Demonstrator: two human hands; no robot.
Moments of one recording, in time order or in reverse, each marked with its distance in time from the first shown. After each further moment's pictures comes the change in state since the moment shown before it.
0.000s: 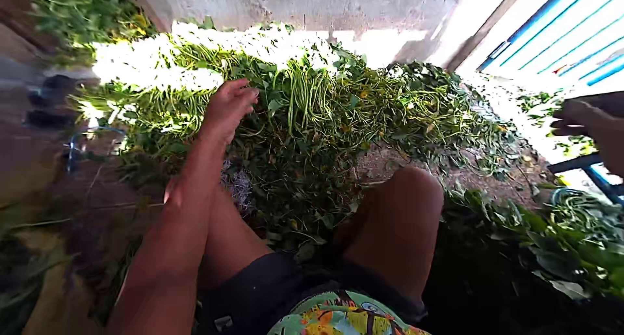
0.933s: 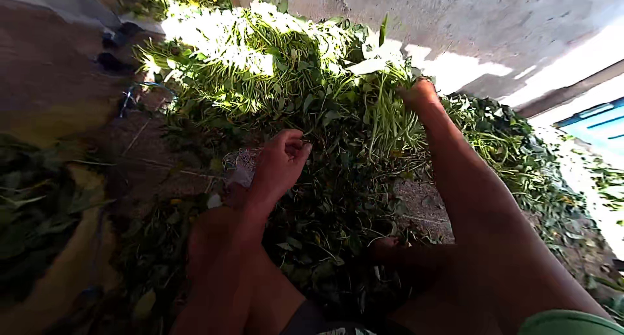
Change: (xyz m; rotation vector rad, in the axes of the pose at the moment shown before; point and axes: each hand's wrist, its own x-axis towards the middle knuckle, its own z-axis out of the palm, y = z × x) left_hand -0.069 -0.037 -0.036 0.299 0.111 -0.099; right_hand 0.130 -0.252 0.378 -0.273 -0.370 -0.037
